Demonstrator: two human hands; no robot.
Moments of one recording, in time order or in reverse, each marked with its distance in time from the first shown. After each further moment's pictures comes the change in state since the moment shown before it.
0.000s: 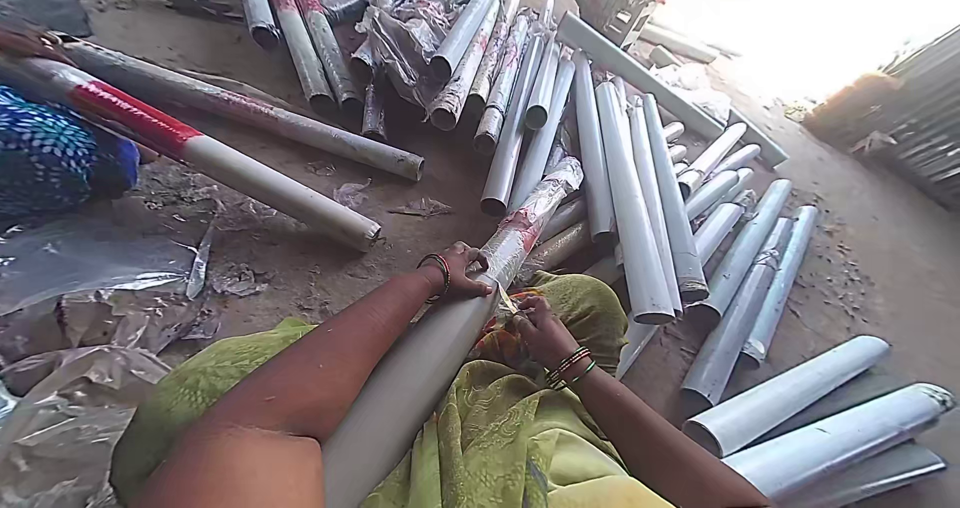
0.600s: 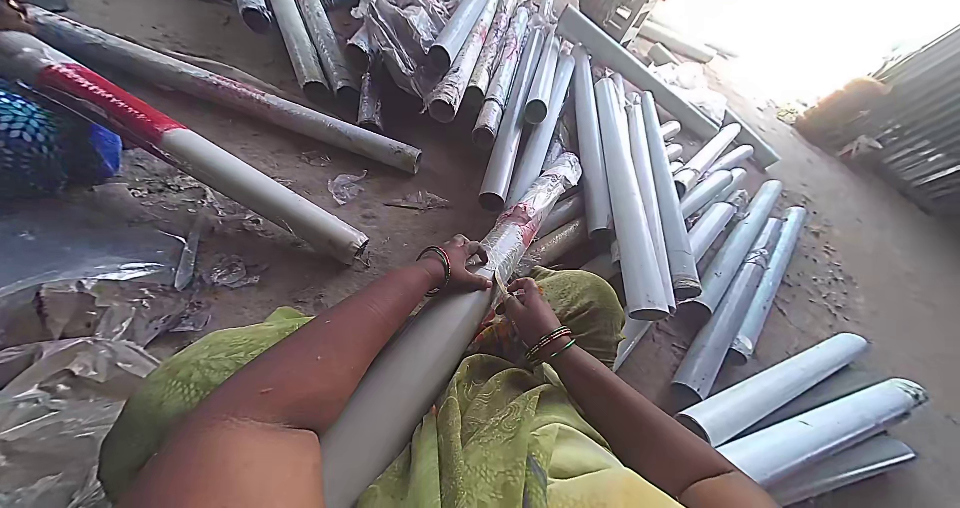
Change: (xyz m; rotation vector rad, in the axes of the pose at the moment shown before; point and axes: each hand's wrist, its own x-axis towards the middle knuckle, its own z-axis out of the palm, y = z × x) left_hand -0.001 0.000 -0.001 0.002 0.000 0.006; right_hand 0.019 -0.022 0.011 0.118 0.062 0.063
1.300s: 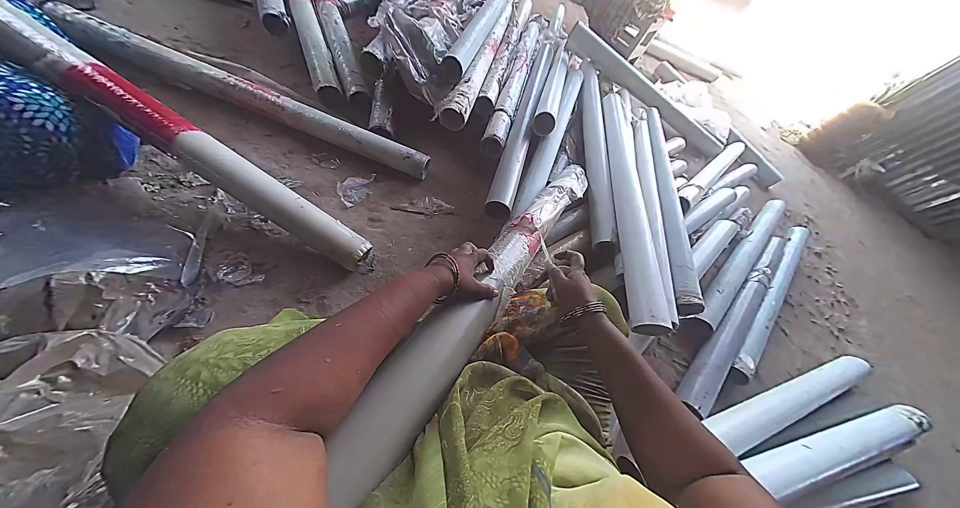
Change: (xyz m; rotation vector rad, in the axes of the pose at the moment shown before) left_hand -0.008 0.013 -0.006 0.042 -0.033 -0.033; right_hand 0.051 0.009 -0.053 0.154 0.283 -0.069
